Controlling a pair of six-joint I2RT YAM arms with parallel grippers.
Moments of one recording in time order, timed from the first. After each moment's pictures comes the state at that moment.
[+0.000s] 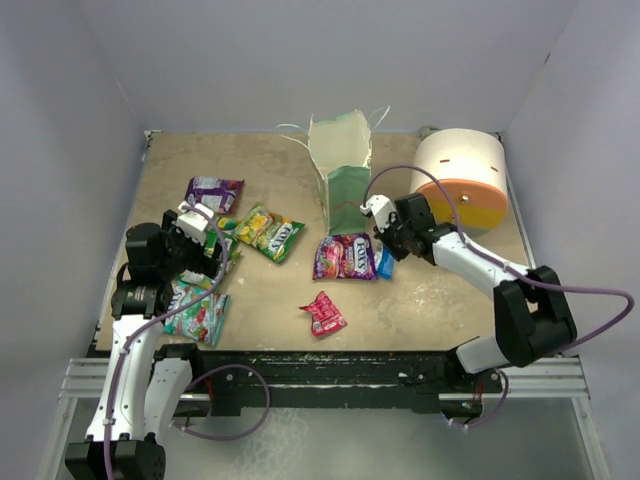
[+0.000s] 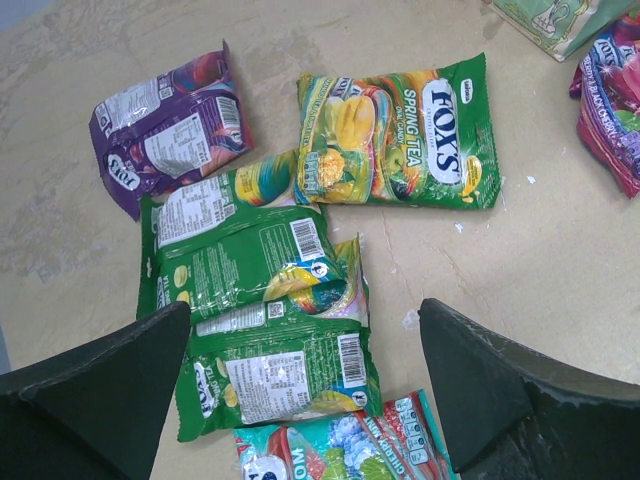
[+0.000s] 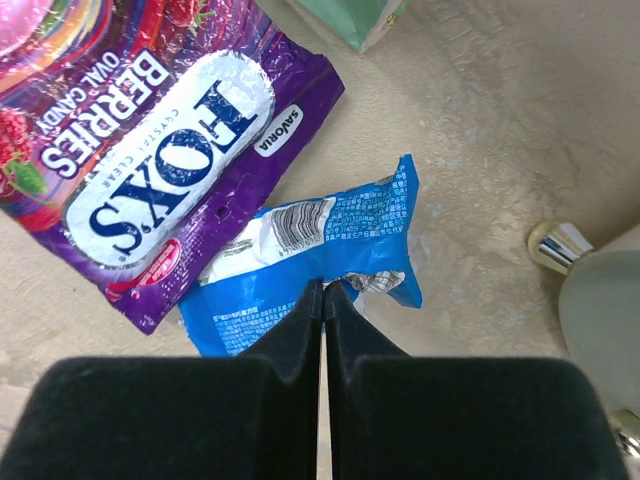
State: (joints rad) left arm 0.06 0.69 0.66 -0.44 0.39 0.38; right arm 0.40 1.47 0.85 -0.31 -0.09 -0.40
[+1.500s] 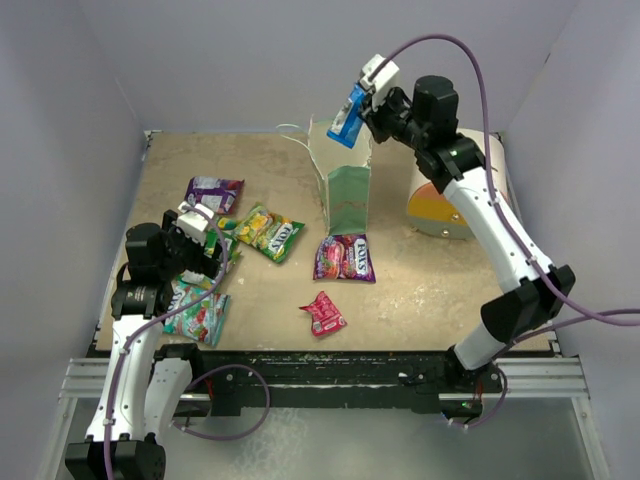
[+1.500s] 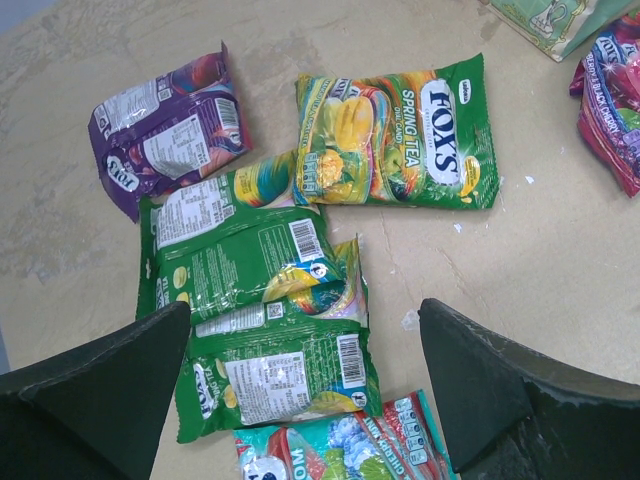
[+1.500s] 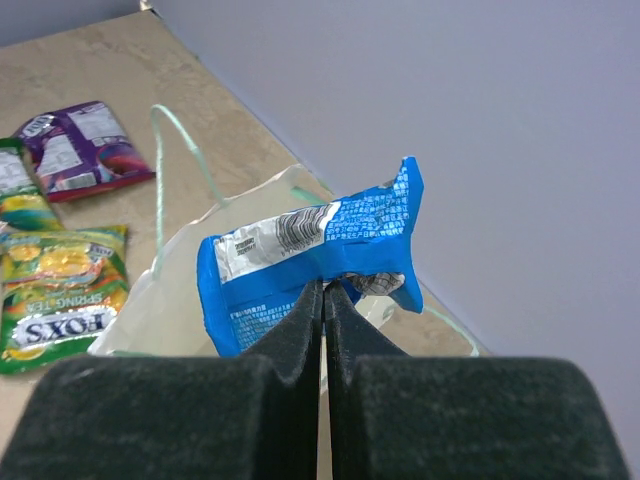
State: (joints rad) left arm 0.06 0.69 0.66 -0.44 0.39 0.38; right arm 0.42 1.58 1.77 -0.35 -0.27 -0.37
